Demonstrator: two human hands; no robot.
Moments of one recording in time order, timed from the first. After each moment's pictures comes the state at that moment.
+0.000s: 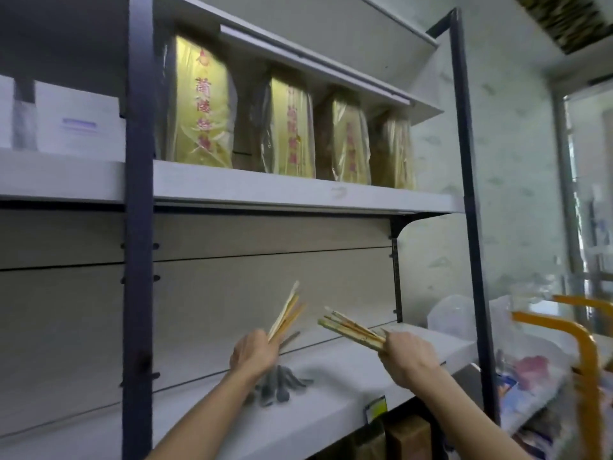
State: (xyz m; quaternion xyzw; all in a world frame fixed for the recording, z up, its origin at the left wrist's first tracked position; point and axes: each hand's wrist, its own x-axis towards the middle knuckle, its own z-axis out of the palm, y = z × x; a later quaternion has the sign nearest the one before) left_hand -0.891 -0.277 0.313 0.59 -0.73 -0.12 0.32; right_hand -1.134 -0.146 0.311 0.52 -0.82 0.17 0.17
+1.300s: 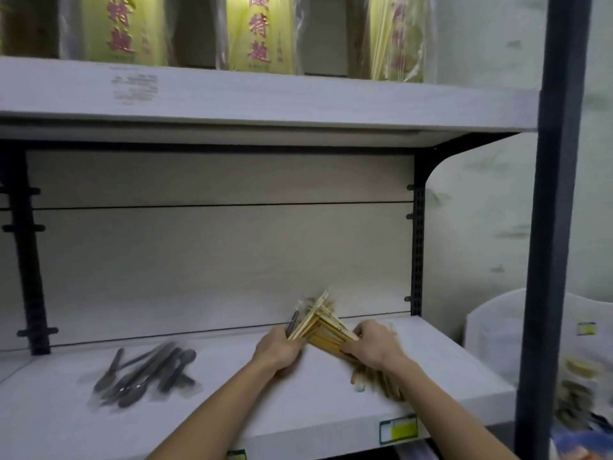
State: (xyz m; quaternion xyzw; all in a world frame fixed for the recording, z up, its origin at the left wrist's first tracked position) left_hand -1.208 -0.411 0.232 0.69 -0.62 -0.23 0.29; right_hand -1.410 -0.391 0.248 0.66 -0.69 0.27 -0.14
